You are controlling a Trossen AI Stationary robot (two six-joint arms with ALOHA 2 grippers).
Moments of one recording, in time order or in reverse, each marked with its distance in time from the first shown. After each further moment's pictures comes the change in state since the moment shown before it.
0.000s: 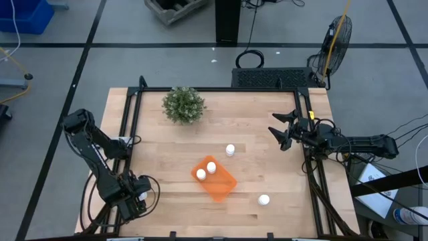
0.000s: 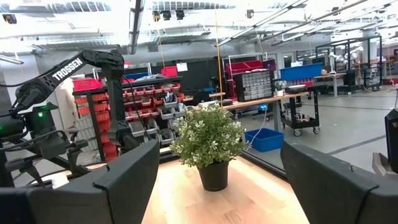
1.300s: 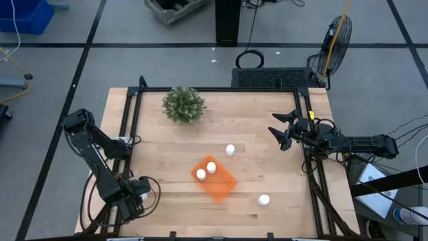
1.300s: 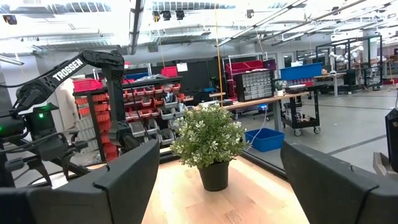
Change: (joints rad) left arm 0.000 -0.001 0.000 0.002 0.047 0.059; right arm 0.000 0.000 0.000 0.000 0.000 0.003
